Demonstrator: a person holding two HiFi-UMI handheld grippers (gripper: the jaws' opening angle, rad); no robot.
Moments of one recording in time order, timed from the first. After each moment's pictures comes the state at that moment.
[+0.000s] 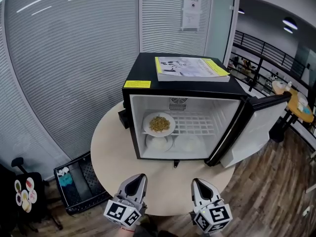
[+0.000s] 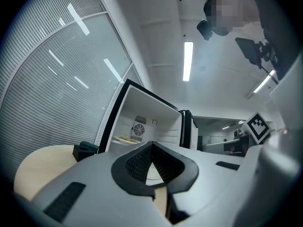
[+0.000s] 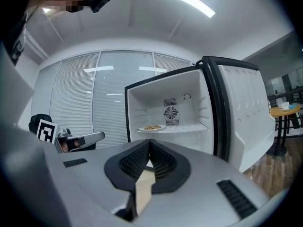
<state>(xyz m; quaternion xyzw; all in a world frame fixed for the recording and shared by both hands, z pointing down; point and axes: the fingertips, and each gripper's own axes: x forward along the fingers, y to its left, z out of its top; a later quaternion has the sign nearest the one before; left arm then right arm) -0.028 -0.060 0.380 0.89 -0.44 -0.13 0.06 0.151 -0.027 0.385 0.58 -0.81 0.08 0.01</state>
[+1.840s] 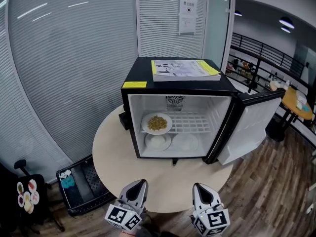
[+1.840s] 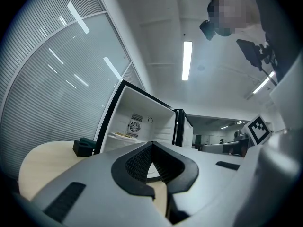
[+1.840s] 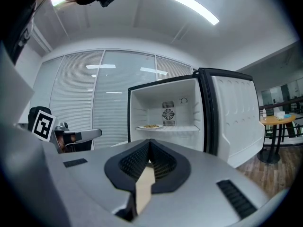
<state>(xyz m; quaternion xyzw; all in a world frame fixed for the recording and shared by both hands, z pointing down) -0.019 -0.016 0.386 0.89 -0.44 -0.12 0.07 0.162 0.018 0.388 0.59 -0.80 0.05 0.03</state>
